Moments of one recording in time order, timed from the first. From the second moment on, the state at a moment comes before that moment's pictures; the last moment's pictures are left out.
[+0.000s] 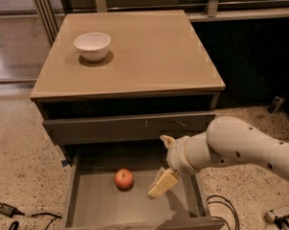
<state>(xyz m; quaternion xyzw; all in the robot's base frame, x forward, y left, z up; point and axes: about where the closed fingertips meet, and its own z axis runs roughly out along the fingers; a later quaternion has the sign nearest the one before) 0.442 -0.035 0.664 -0.57 0.74 0.21 0.29</state>
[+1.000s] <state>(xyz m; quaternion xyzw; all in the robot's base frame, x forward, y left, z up) 0.477 0.016 0.555 -0.56 0.76 0.18 0.26</state>
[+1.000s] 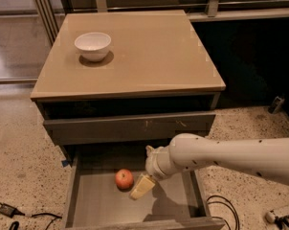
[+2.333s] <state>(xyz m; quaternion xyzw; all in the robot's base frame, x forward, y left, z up) 0.489 0.059 0.491 -0.55 0.75 0.18 0.31</state>
